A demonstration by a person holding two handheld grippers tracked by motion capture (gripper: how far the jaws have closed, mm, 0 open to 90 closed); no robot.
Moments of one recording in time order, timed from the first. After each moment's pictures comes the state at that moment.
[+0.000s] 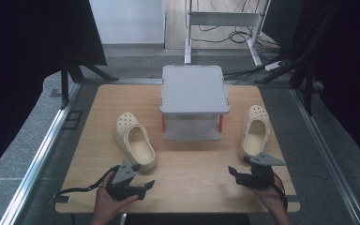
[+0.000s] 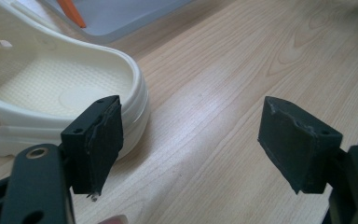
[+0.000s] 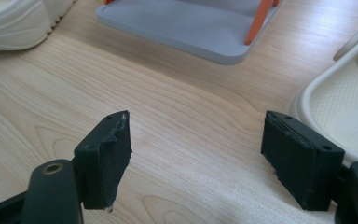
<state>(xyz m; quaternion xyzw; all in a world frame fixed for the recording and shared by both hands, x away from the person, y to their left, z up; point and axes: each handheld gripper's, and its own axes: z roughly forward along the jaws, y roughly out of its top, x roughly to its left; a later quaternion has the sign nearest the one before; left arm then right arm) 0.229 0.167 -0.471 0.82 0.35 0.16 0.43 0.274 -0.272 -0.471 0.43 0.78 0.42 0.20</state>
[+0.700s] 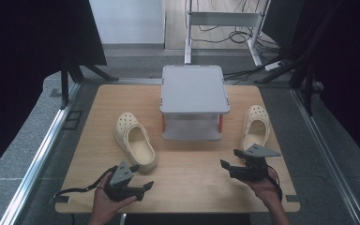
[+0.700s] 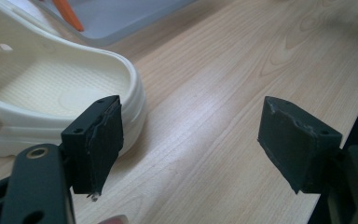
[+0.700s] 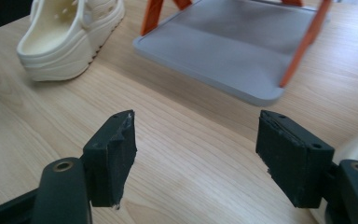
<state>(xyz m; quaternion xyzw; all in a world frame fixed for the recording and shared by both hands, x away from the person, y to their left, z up) 0.224 0.170 -0.468 0.82 0.35 0.15 0.43 0.287 -0.246 -0.445 0.39 0.79 0.45 0.17</state>
